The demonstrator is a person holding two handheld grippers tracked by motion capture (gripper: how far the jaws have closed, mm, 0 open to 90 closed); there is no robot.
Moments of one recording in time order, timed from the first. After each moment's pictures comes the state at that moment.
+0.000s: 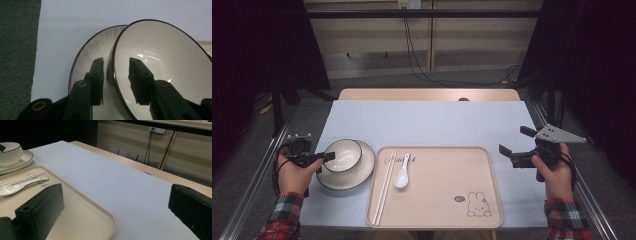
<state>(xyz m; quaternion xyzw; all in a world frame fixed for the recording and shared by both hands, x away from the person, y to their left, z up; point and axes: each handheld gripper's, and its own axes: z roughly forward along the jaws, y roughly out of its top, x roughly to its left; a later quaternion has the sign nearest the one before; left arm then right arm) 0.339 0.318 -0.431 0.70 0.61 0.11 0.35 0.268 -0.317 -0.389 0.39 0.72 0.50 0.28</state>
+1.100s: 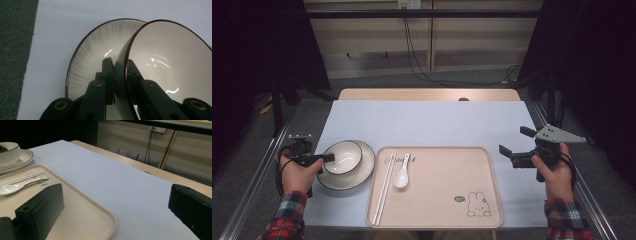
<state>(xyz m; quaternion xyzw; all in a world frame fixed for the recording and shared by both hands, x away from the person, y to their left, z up) 0.342 0.317 -0.439 0.68 0.65 0.08 0.34 0.269 -0.318 -0.390 0.39 0.72 0.50 0.28</state>
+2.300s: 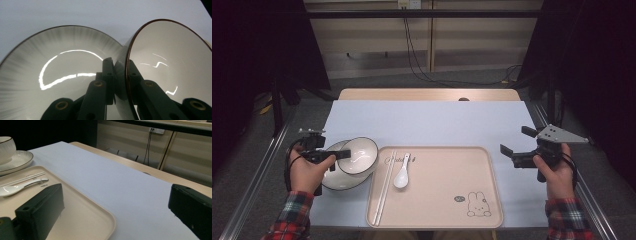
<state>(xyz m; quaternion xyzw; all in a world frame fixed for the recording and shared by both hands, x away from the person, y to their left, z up) 0.334 0.267 -0.404 0.72 0.58 0.03 0.38 0.267 -0.319 -0.389 0.39 0.72 0.51 0.28</state>
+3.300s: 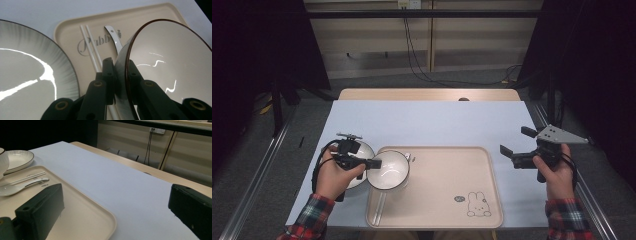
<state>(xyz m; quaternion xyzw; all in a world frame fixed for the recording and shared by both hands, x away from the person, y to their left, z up) 0.317 0.192 -0.403 0.80 0.48 -0.03 0.36 0.266 -0.318 -0.389 0.39 0.72 0.51 0.28</state>
